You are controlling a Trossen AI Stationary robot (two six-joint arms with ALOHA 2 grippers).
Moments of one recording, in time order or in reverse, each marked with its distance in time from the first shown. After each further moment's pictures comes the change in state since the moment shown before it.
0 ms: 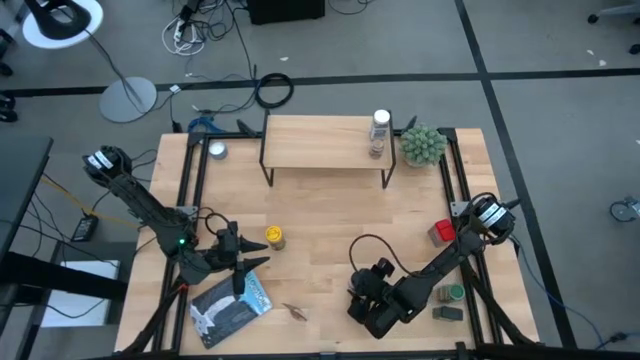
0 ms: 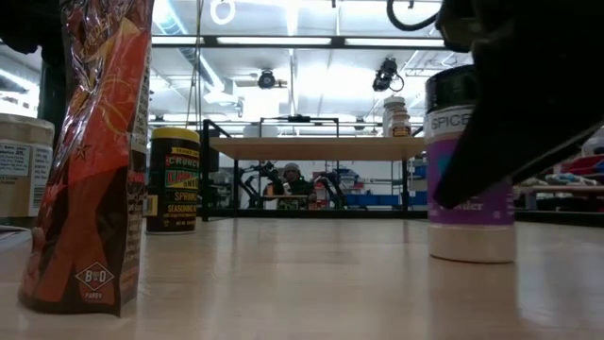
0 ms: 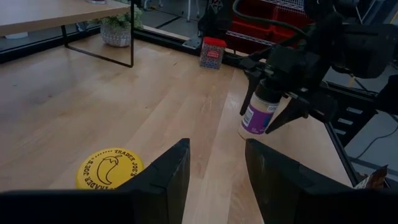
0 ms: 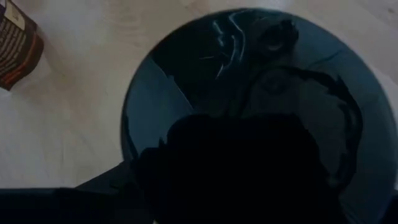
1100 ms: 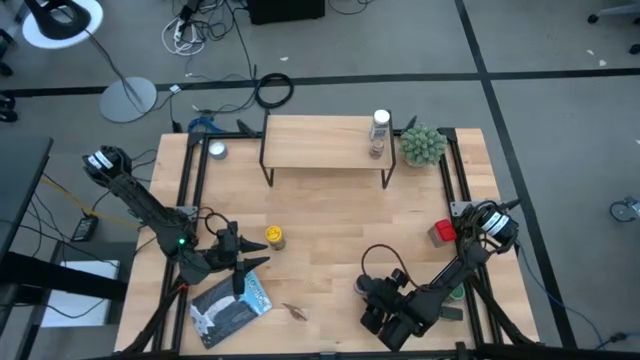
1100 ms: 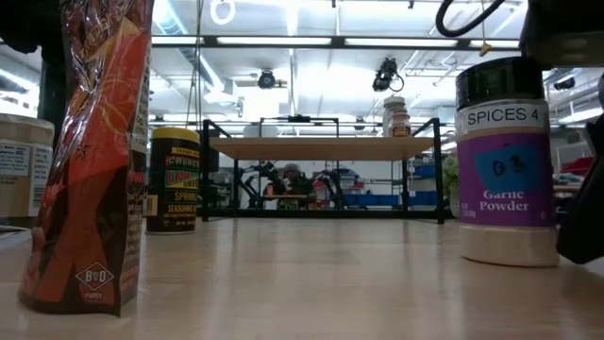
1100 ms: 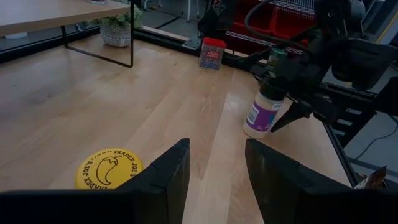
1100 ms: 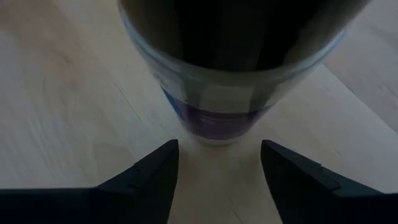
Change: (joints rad) left arm 0.000 0.000 0.000 0.004 0.000 0.000; right arm 0.117 0.037 0.000 -0.107 -0.073 0.208
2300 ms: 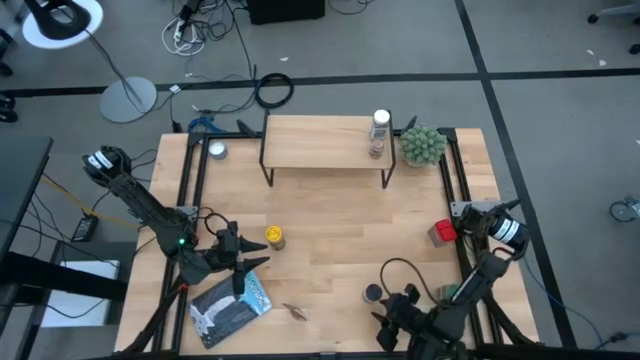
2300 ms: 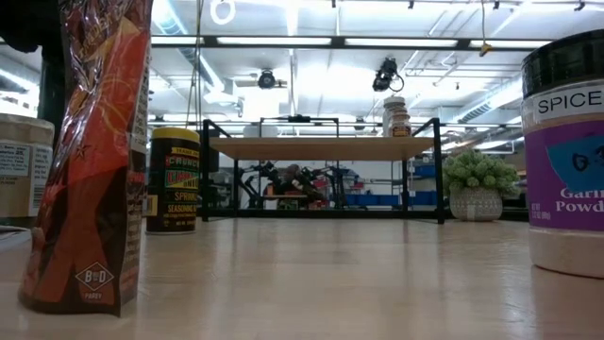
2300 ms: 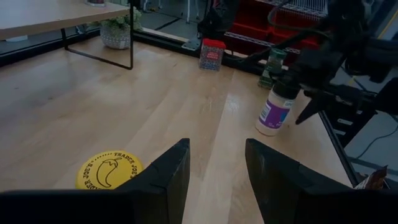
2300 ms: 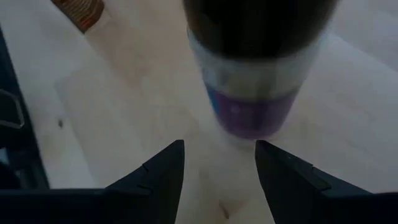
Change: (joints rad) left arm 0.000 0.000 0.000 0.003 -0.001 0.012; right arm 0.158 -0.002 0.000 0.036 0.183 0.183
